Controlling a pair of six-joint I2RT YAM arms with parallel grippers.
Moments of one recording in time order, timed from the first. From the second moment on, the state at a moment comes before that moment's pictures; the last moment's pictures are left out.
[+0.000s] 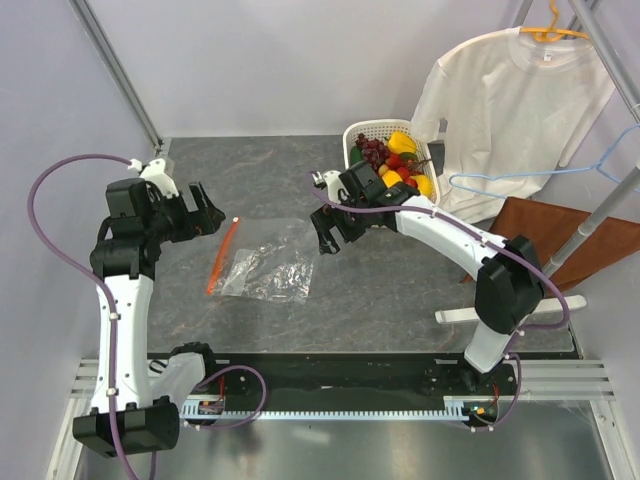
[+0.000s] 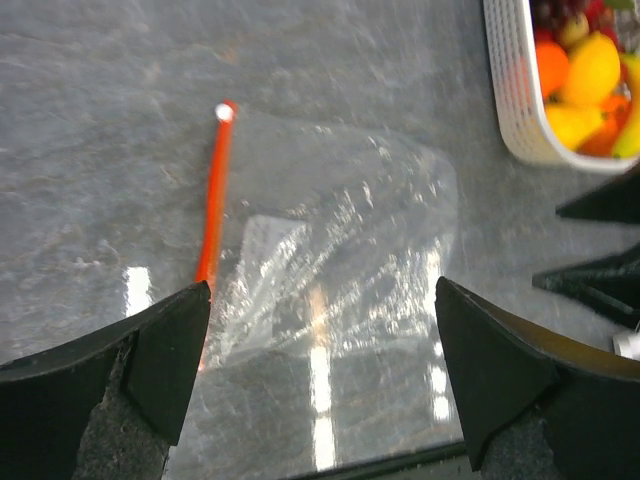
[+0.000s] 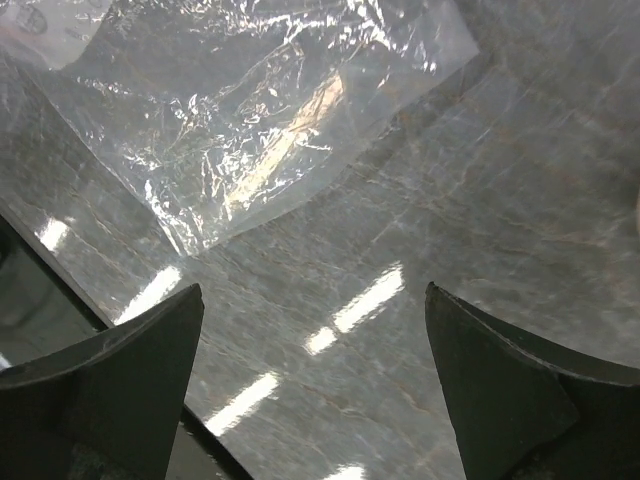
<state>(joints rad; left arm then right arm) 0.13 0.97 1.19 -0.84 0.34 -0.17 0.68 1.74 1.47 -0.66 -0.27 0.02</state>
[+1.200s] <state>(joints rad) 0.37 1.28 1.05 -0.73 0.57 -0.10 0.63 2.06 1.38 -0.35 -0.37 0.30</state>
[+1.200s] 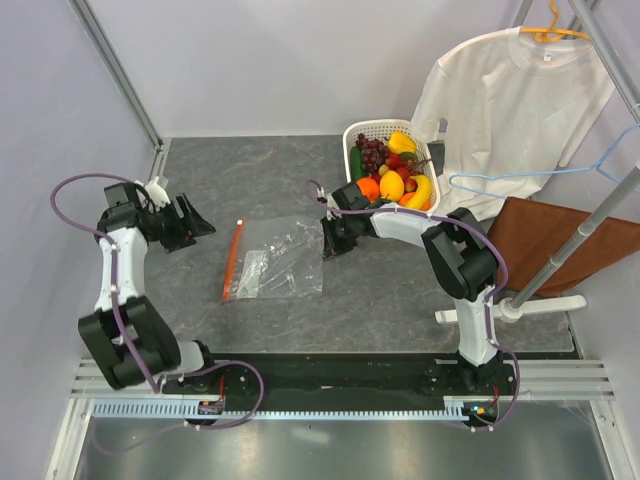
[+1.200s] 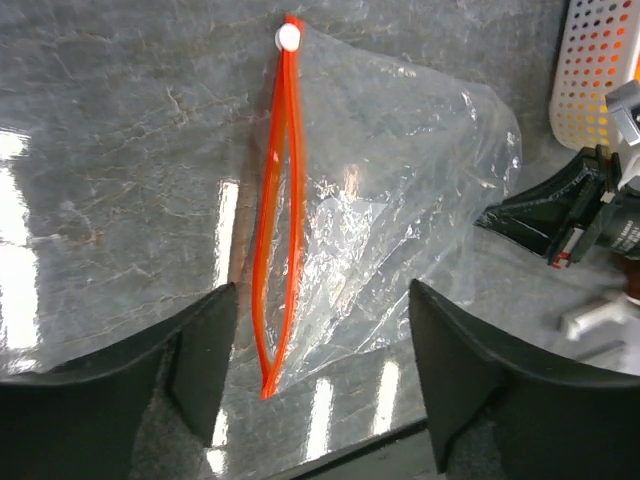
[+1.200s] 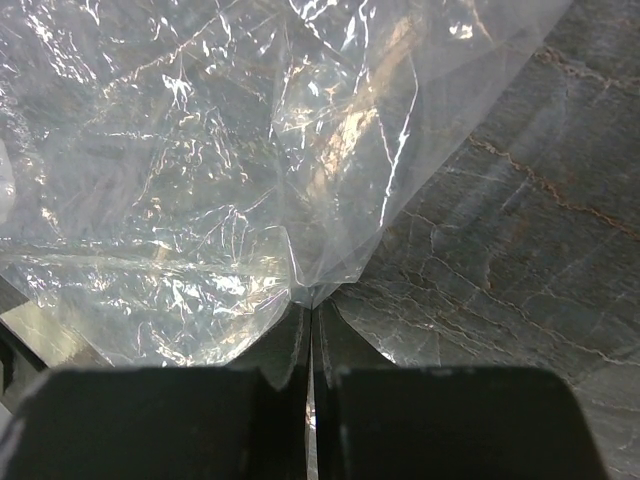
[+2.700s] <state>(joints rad) 0.35 1.86 0.91 -0.68 0.95 -0.09 0.58 2.07 1.32 -0.25 -0.50 0.33</state>
